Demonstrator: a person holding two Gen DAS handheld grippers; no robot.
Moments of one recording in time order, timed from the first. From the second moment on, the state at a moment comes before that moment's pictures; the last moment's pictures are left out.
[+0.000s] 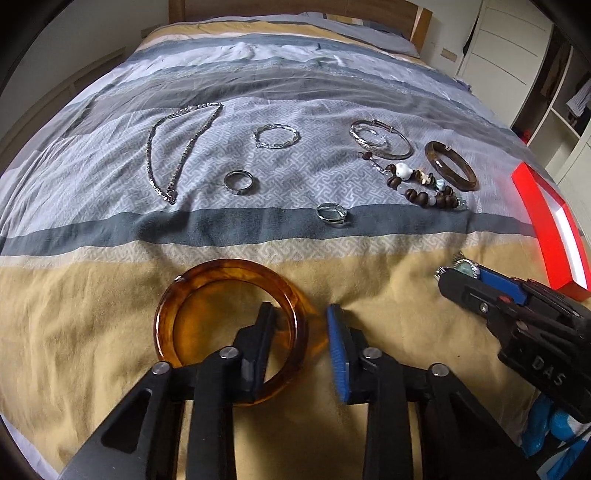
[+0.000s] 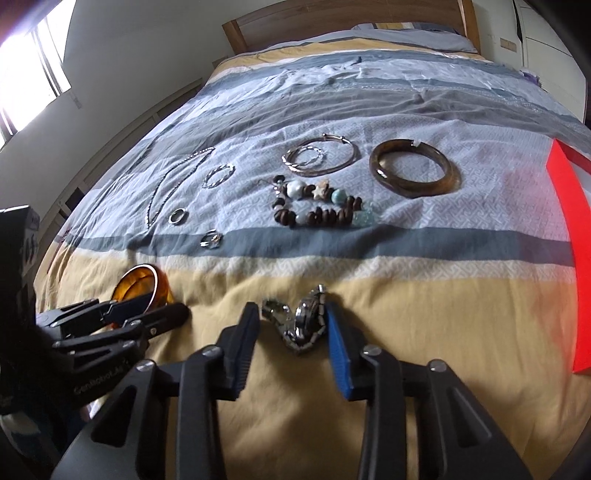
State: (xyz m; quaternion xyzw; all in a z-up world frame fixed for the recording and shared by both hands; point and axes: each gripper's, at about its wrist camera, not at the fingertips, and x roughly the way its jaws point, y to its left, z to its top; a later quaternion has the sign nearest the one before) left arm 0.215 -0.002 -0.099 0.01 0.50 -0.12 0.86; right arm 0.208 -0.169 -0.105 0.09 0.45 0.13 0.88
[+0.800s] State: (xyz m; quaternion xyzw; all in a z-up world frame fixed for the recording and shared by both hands) left arm 0.159 -0.003 -0.033 -0.07 0.45 -0.16 0.88; right arm 0.145 -0.194 -0.035 0.08 0.39 0.16 0.90
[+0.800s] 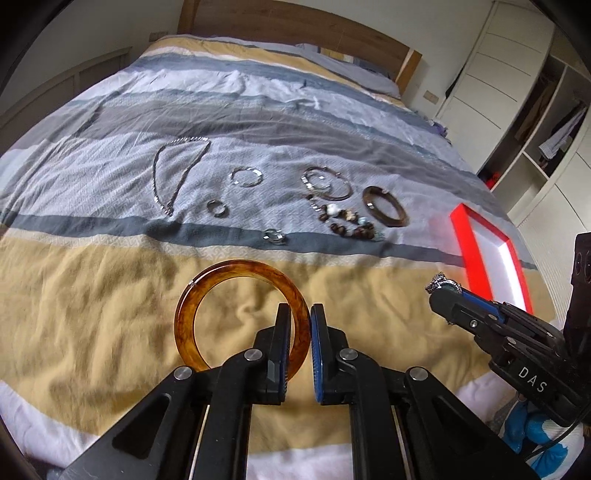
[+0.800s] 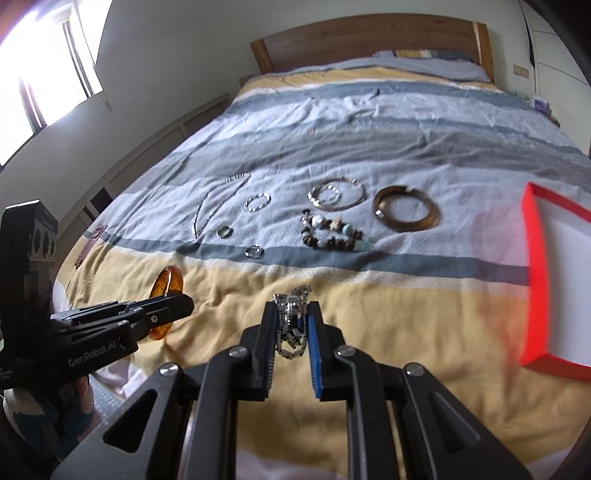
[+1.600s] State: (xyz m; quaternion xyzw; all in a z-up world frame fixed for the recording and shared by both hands) left arm 0.175 -0.330 -0.004 0.04 0.45 -0.39 0.80; right arm 0.095 -0.470 -0.039 0.10 0.39 -0.01 0.91
